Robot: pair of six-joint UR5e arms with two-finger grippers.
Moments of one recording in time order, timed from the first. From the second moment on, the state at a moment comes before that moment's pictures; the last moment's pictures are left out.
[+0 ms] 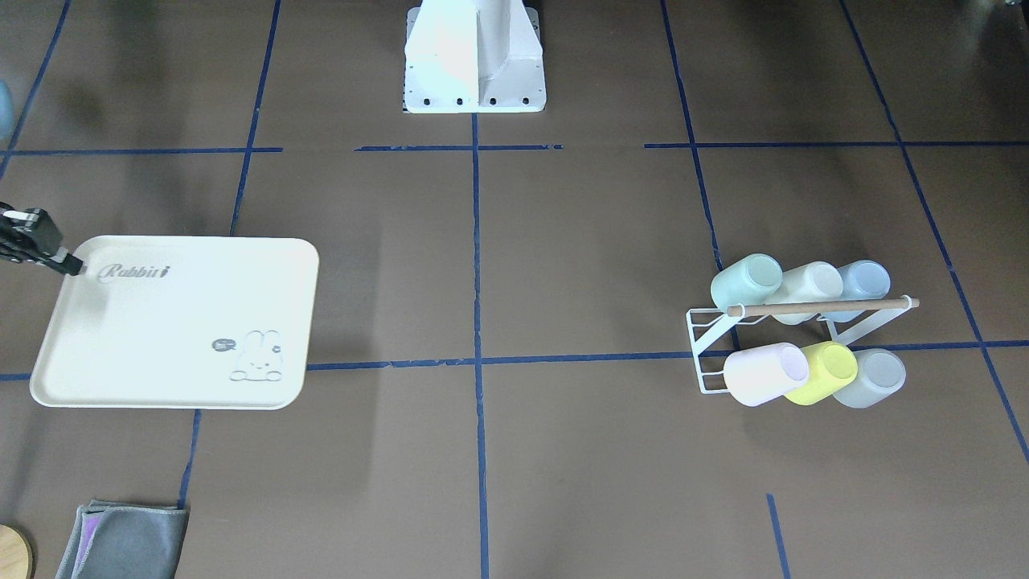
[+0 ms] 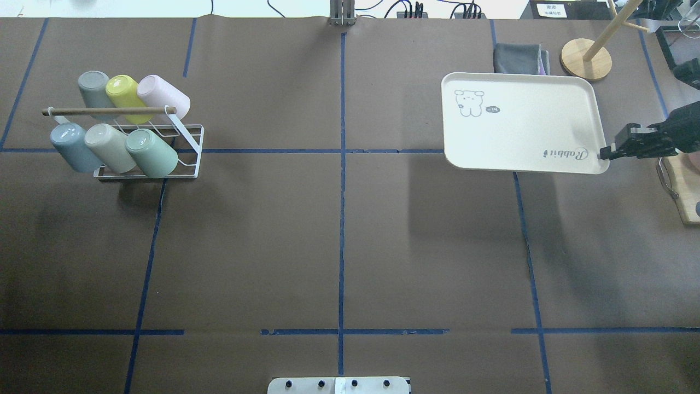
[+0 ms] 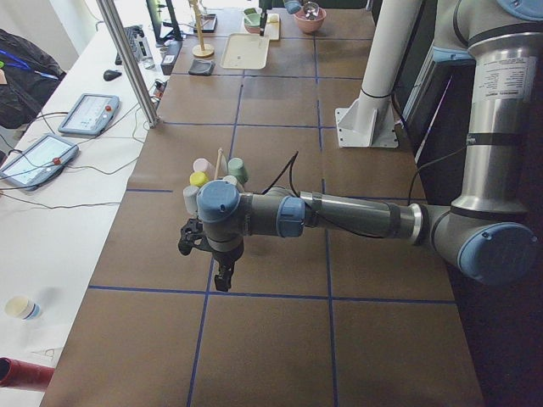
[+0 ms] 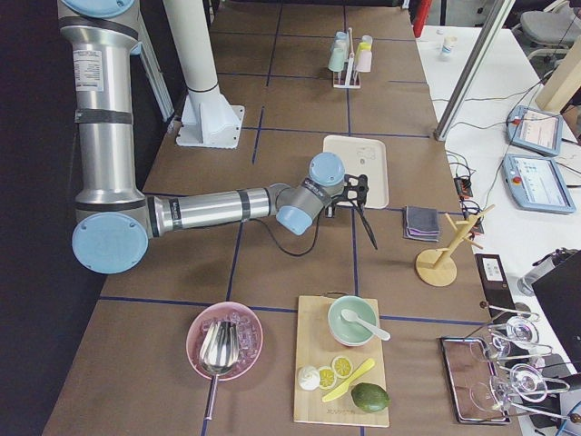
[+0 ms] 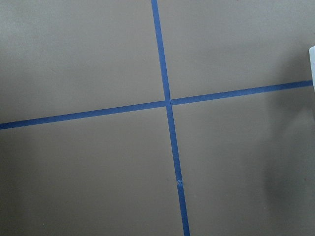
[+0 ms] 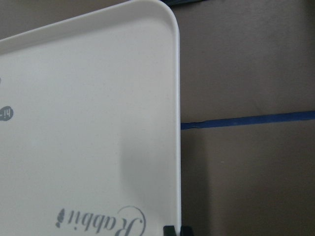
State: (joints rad) left arm -1.59 -1.57 -1.69 -1.50 -2.35 0.12; right arm 1.13 -1.53 1.68 -0.78 2.45 1.08
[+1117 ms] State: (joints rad) left arm -1.59 -1.56 -1.69 -1.50 -2.35 0.12; right arm 0.57 -1.30 1.76 -0.86 1.94 1.49
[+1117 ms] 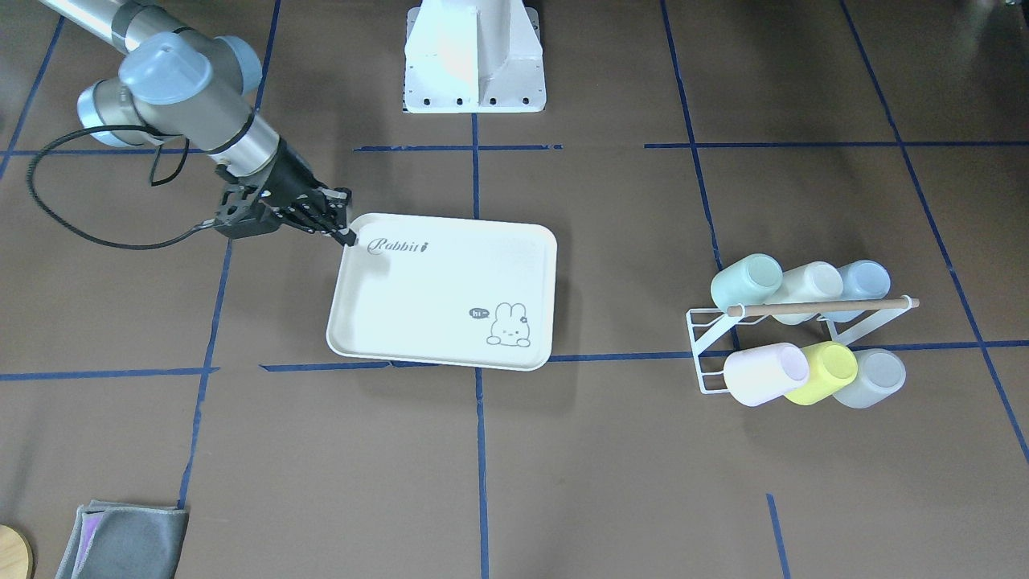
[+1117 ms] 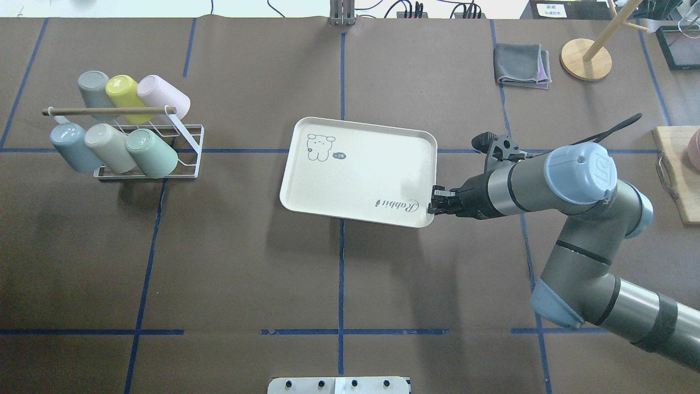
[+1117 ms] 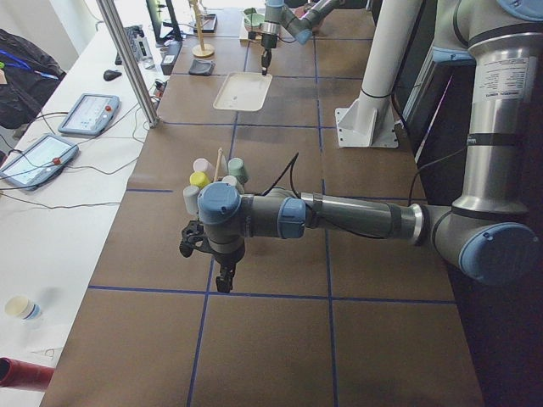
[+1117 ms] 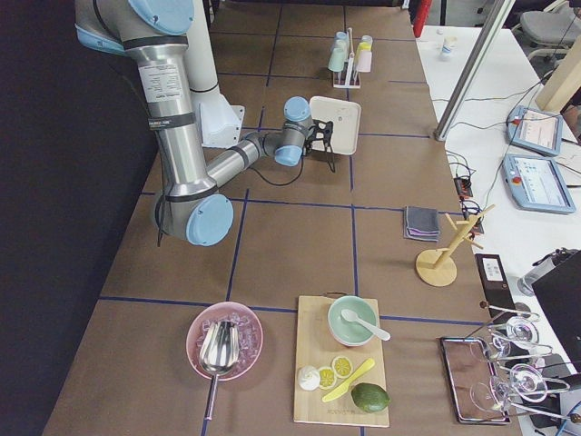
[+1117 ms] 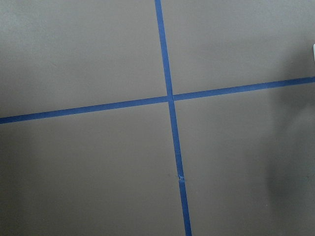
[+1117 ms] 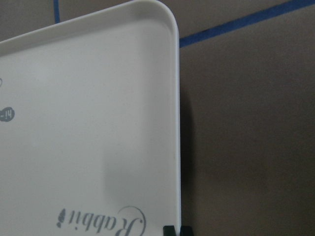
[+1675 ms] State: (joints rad) left arm -1.59 -1.56 -1.69 -1.50 -2.35 0.12; right arm 0.51 -1.30 1.76 -0.87 1.92 1.49
